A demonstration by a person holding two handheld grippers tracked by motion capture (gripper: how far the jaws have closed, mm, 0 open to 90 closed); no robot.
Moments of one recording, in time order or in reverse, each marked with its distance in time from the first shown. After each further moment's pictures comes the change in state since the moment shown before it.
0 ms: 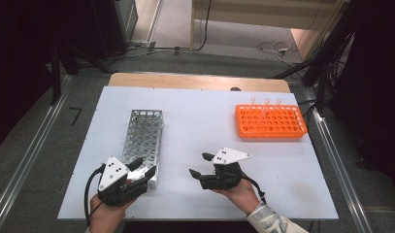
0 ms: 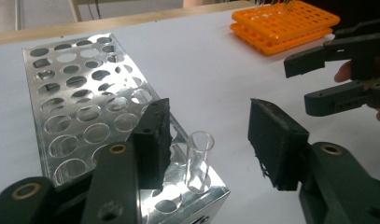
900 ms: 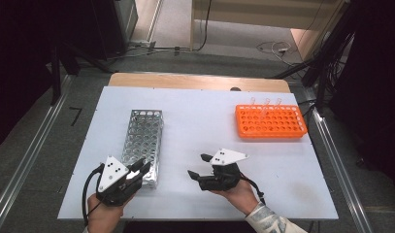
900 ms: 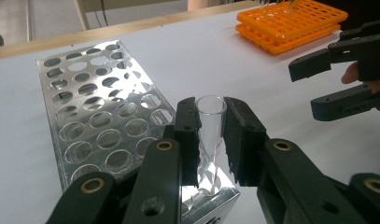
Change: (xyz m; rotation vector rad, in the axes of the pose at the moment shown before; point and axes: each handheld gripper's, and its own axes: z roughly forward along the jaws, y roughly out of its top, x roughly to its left) left arm 0.002 -0.002 -0.001 0.000 0.034 0.034; right arm 0.003 -0.001 0.004 0.011 0.011 -0.002
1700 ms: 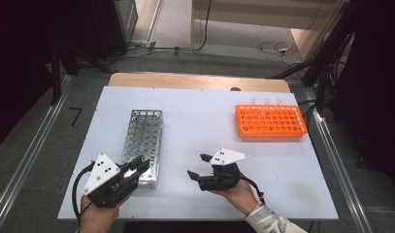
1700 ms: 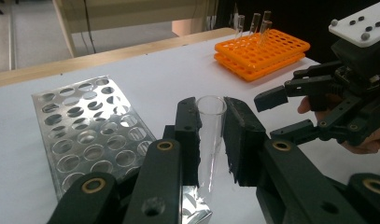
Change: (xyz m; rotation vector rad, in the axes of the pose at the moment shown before) left arm -0.004 0.025 -0.027 -0.077 -0.064 0.014; right arm 0.000 0.001 0.000 -0.006 0.011 0.005
